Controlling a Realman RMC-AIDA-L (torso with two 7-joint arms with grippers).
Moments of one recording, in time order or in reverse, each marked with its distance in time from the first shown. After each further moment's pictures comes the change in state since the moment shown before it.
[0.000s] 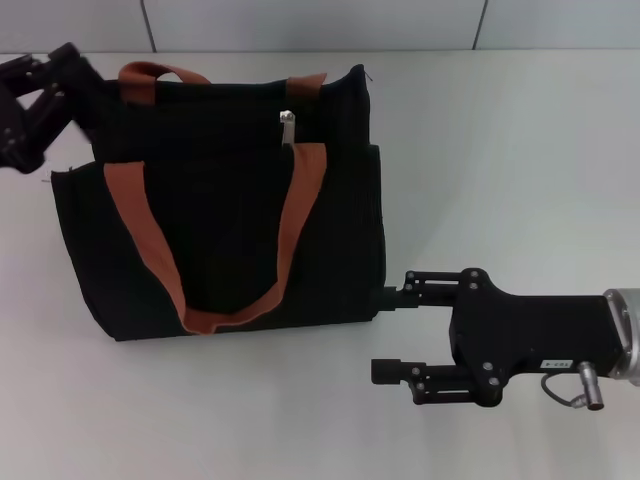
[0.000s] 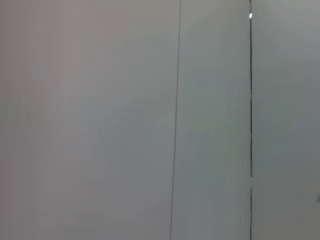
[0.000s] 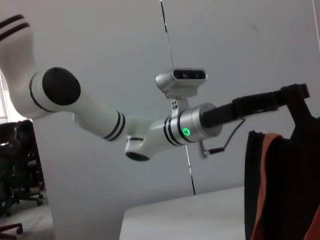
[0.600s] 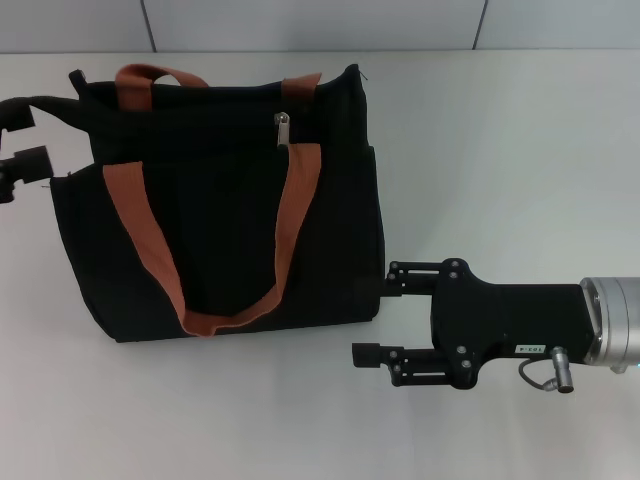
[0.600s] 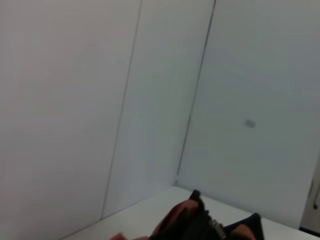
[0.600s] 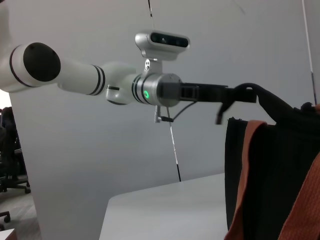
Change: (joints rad) left arm 0.014 0.135 -0.009 0.249 0.236 0.211 -0.393; right arm 0.042 0.005 0.000 0.041 -0.006 0.079 -0.005
